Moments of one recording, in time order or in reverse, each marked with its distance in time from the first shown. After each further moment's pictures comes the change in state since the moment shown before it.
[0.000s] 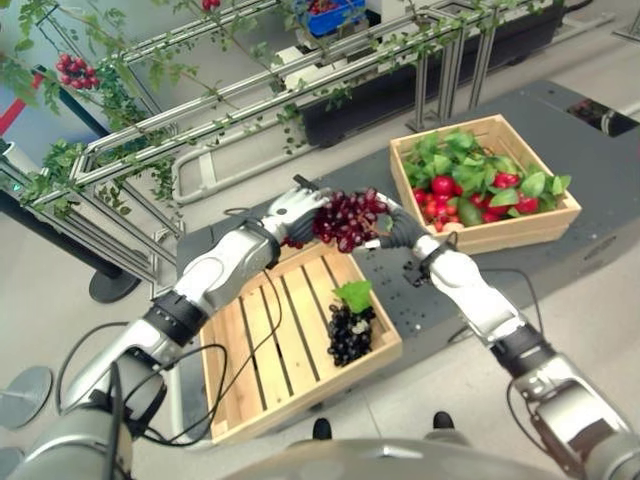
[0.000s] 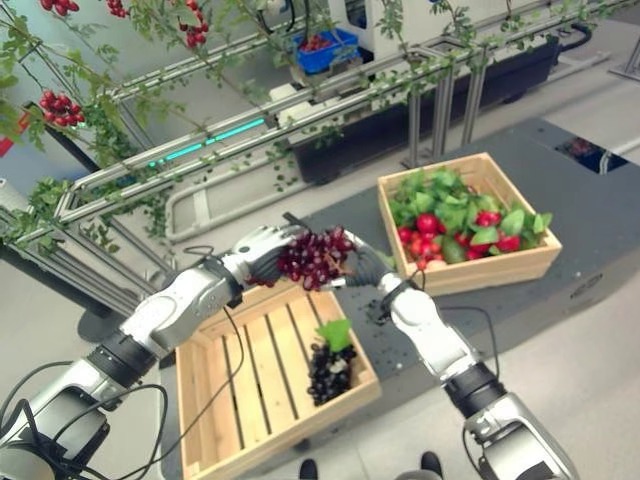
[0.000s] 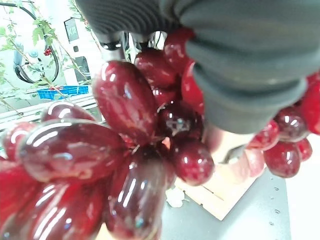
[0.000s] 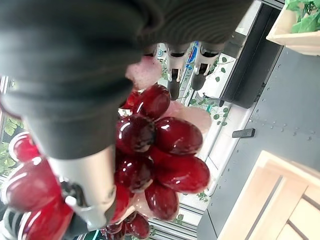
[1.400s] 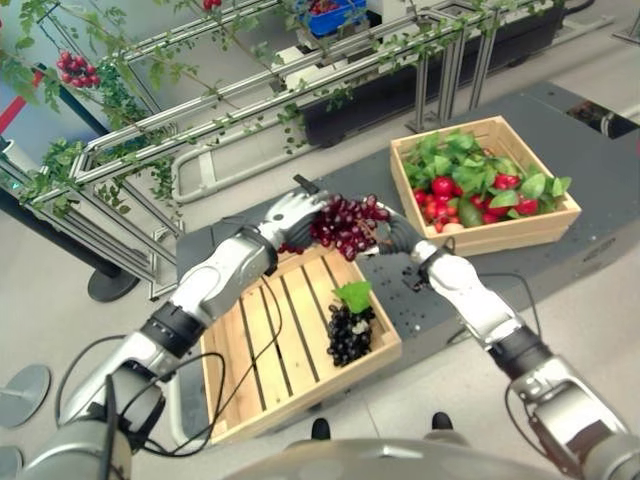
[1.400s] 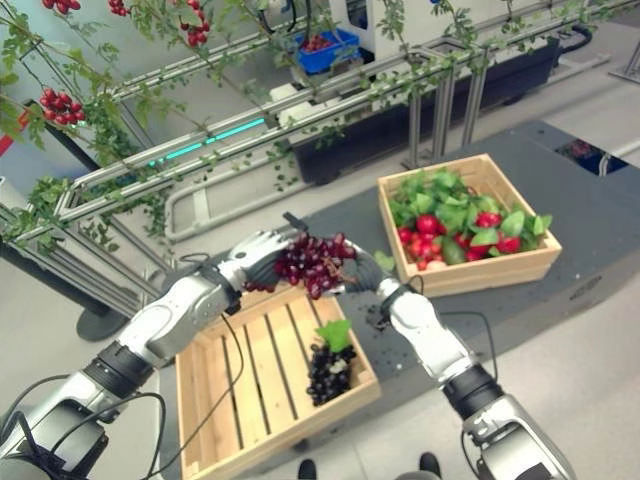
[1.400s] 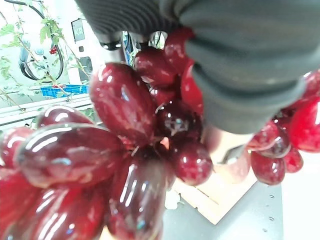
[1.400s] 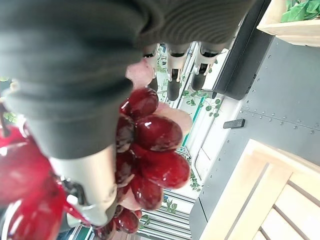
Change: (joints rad) left arm 0.072 -0.009 0.045 -0.049 0.001 -0.005 -0.002; right arm 0.006 0.004 0.004 0.032 -0.012 0.000 0.042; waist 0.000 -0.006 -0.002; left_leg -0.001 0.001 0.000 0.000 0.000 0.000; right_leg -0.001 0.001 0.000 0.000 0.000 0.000
